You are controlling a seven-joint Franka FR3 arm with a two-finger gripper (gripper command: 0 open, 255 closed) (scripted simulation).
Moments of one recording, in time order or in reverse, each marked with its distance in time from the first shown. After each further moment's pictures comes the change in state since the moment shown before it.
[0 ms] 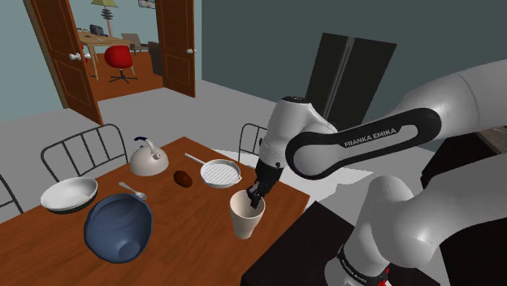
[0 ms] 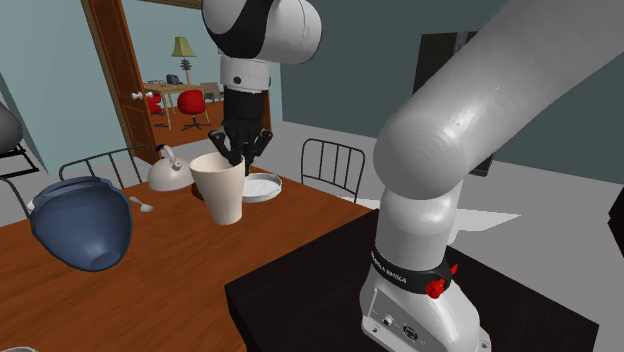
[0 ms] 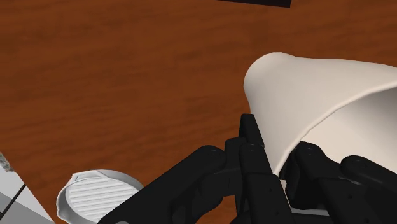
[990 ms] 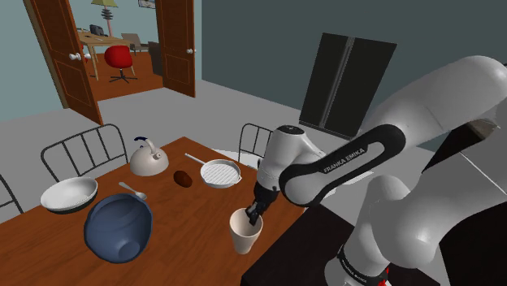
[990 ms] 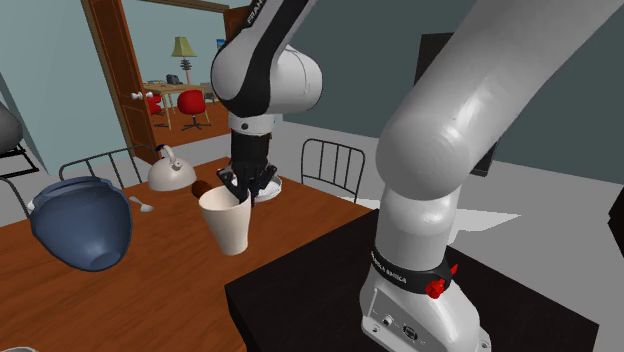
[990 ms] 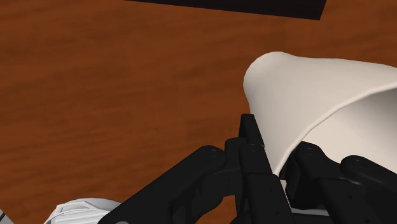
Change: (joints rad) arm 0.034 0.175 -0.007 -0.112 0.051 0.287 -0.045
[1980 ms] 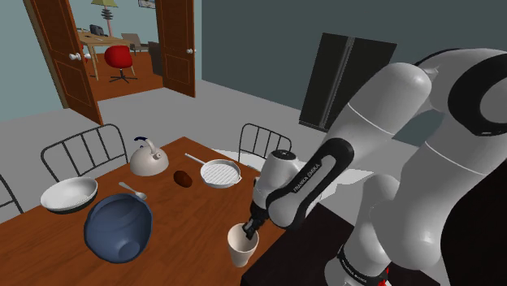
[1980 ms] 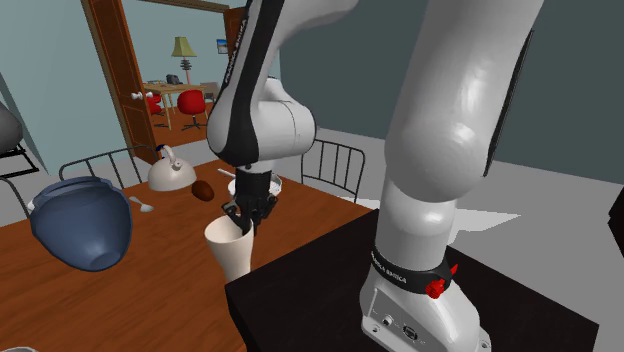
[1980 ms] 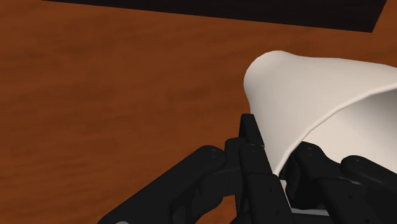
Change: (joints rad) arm 0.136 0.320 -0.077 -0.010 0.194 0.328 -0.156
